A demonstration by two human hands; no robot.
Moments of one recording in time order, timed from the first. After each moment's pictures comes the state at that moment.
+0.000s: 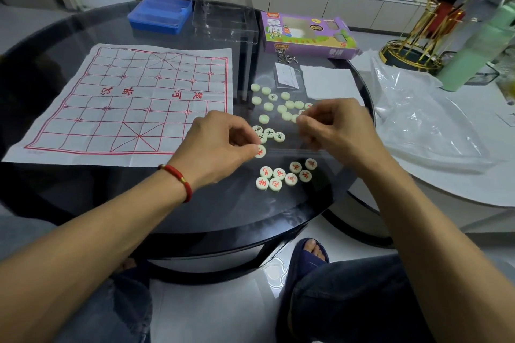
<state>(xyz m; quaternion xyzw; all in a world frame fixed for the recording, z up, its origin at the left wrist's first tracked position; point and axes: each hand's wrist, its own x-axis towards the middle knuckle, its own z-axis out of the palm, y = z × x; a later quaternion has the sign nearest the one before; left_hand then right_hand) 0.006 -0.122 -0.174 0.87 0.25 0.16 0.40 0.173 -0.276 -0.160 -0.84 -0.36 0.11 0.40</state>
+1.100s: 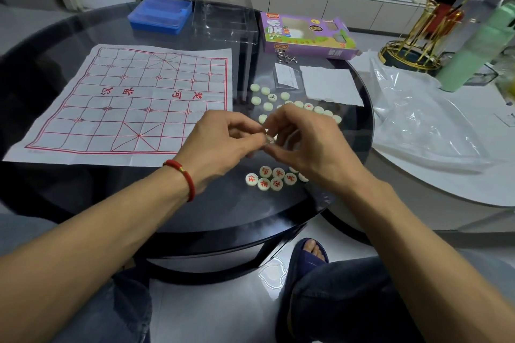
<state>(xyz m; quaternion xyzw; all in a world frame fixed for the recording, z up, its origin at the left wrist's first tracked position) 0.010 -0.129 -0.171 0.79 0.26 0.17 0.53 0.135 -0.267 -0.163 -0.76 -0.56 0.04 0.32</state>
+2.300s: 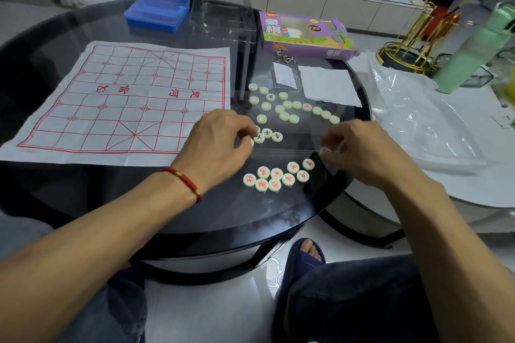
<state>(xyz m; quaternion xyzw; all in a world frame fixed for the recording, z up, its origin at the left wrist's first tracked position) 0.016 -0.118 -0.191 0.93 0.16 0.24 0.22 0.197 -0.313 -0.171 -0.90 -0.43 0.02 0.10</state>
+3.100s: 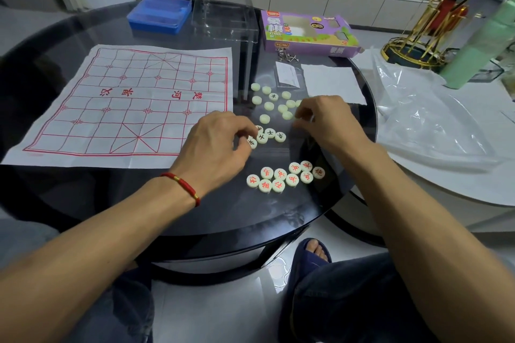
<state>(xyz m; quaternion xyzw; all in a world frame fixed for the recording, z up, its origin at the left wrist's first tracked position) 0.013 -0.116 -0.195 0.92 0.18 0.25 0.23 0.216 -0.243 -0.189 -0.88 -0.44 -0.01 0.17</state>
